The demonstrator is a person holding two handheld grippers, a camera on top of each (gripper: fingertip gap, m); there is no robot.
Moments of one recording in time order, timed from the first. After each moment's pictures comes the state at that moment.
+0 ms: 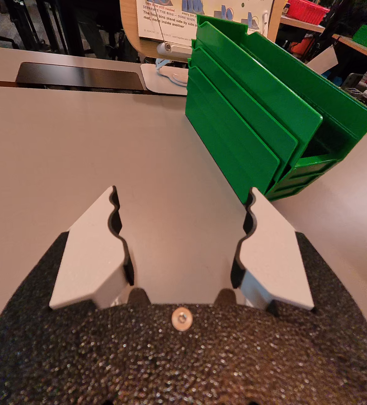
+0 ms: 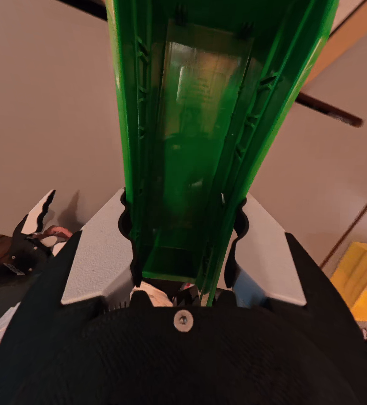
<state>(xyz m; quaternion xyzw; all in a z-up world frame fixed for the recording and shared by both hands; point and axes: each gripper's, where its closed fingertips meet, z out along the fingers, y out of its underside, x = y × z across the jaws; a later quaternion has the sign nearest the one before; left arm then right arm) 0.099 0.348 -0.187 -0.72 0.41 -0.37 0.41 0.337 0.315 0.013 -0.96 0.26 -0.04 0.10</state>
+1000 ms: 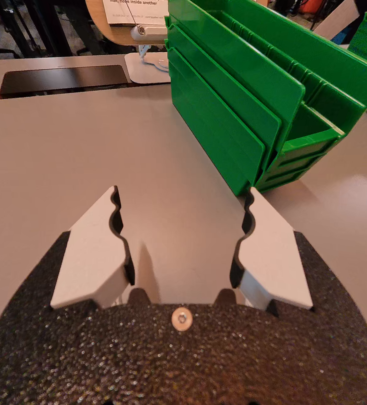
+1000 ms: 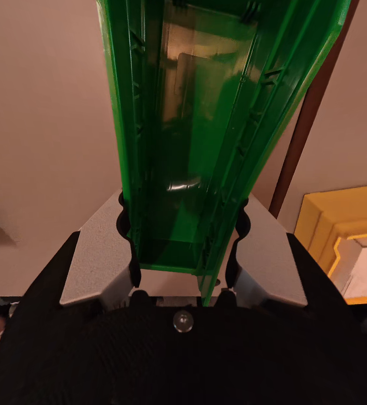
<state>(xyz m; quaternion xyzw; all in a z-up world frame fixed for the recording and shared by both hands) 0.122 0.323 -0.197 -0.71 0.46 -0.33 0.42 0.598 0.002 -0.193 -0.91 0.42 0.01 -0.01</state>
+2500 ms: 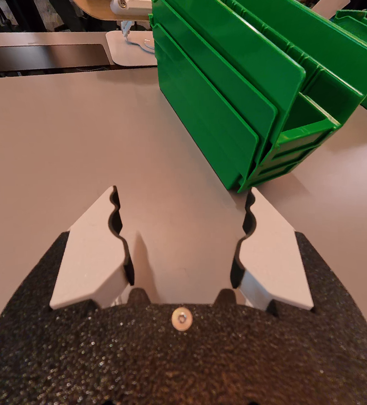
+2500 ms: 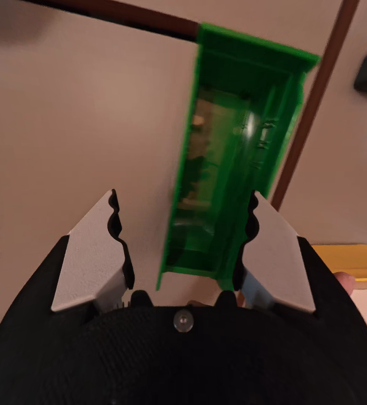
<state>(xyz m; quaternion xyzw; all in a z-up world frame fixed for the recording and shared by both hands) 0.130 0.313 -0.209 -0.72 0.48 -0.34 0.38 0.615 0.056 -0.161 -0.94 0.33 -0.06 0.10</state>
